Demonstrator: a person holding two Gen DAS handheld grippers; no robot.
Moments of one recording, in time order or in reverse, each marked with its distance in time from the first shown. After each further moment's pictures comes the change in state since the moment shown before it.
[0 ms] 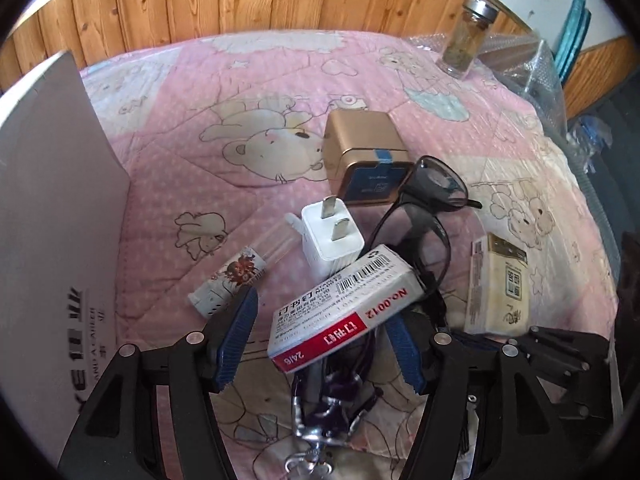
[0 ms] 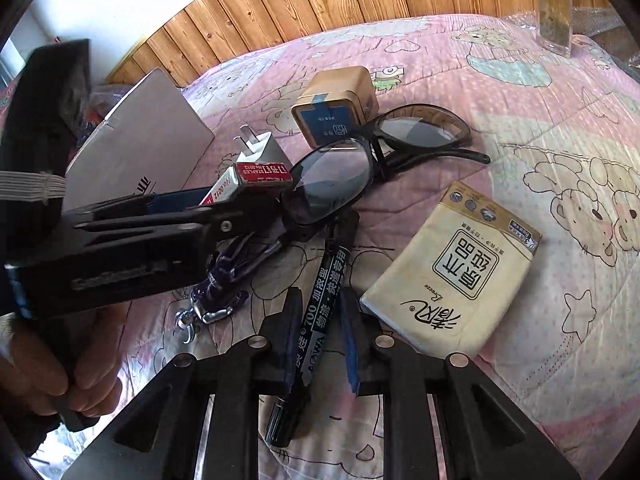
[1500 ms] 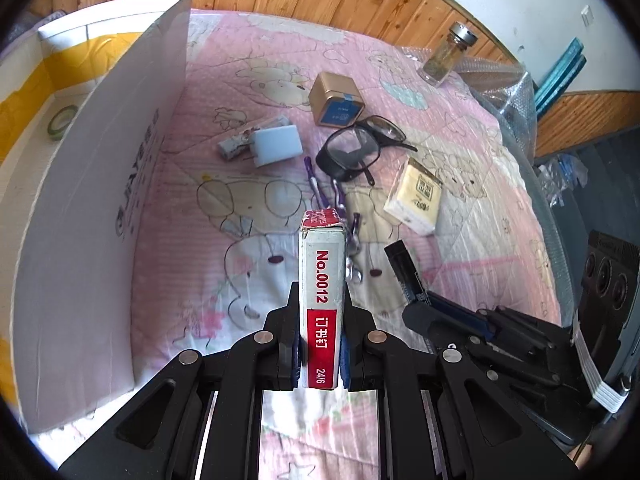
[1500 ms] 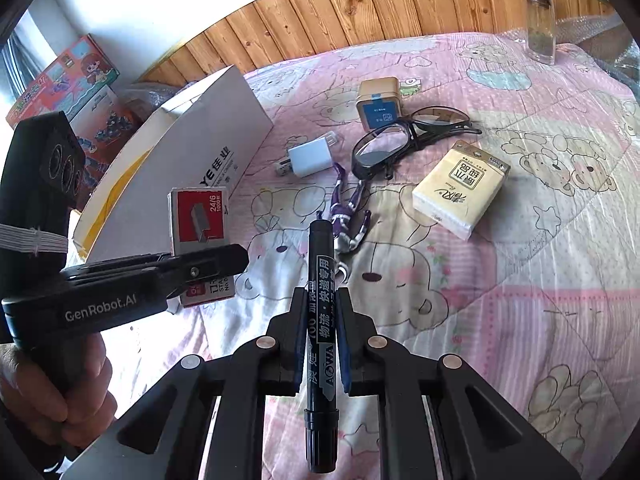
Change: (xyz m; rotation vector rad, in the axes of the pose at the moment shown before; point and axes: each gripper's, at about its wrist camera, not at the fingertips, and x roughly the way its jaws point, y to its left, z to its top) left arm -0.104 -0.006 -0.098 -0.163 0.027 -0.105; right arm -0.083 0.053 -0.072 -0.018 -0.040 0.036
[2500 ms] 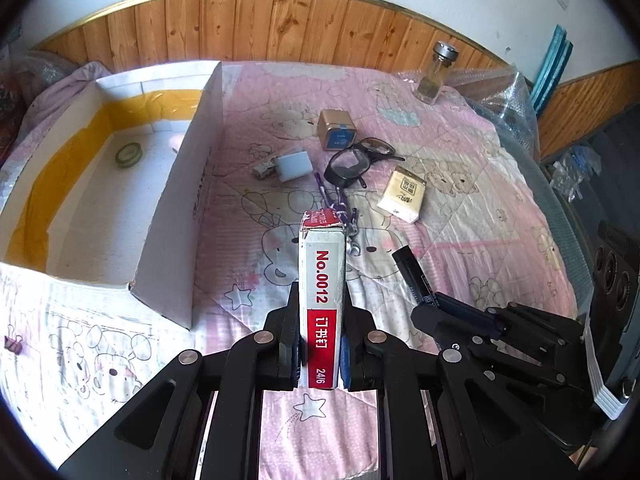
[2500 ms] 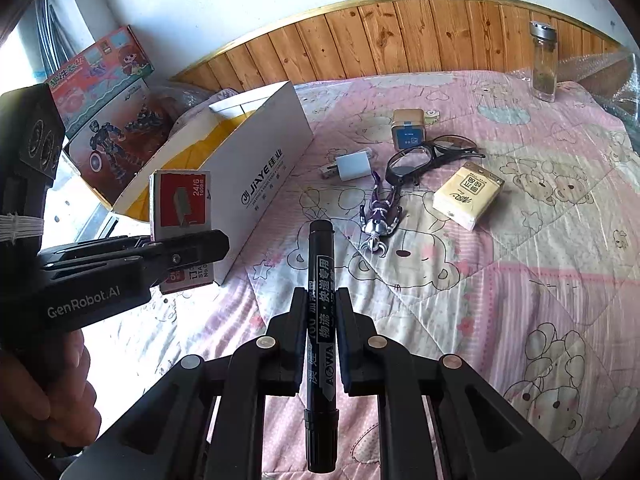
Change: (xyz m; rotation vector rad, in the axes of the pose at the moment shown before) left arm -0.086 -0.026 -0.044 0.069 -0.132 0.127; right arm -0.061 0.045 -0.038 -0.091 -0.085 0.002
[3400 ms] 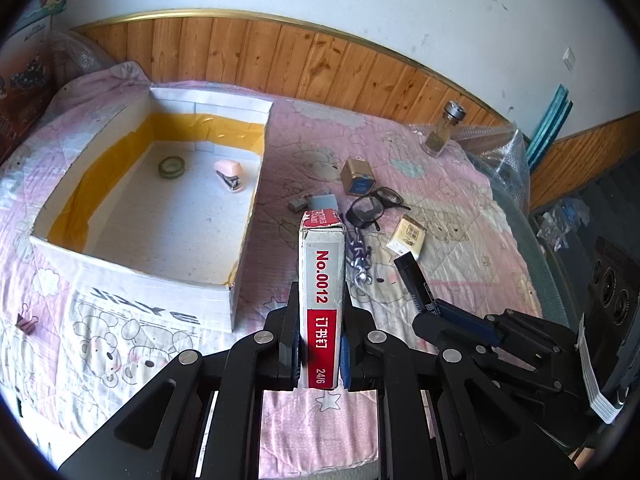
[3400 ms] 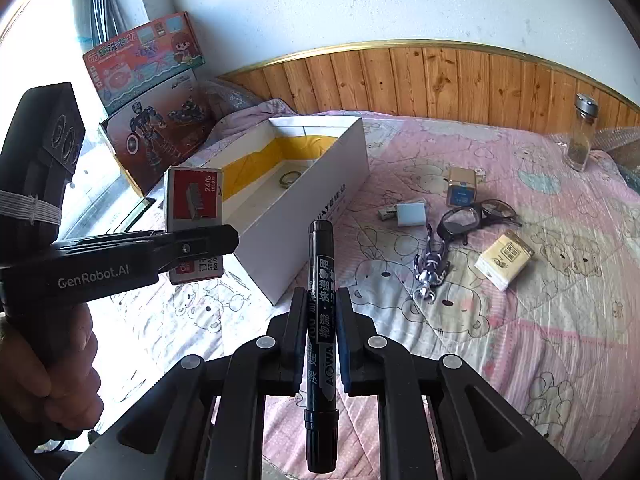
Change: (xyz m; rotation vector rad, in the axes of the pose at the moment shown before) left arm -0.064 0.056 -0.002 -0.127 -0.125 -0.045; right arm -0.028 0.072 0.025 -0.182 -0.055 0.043
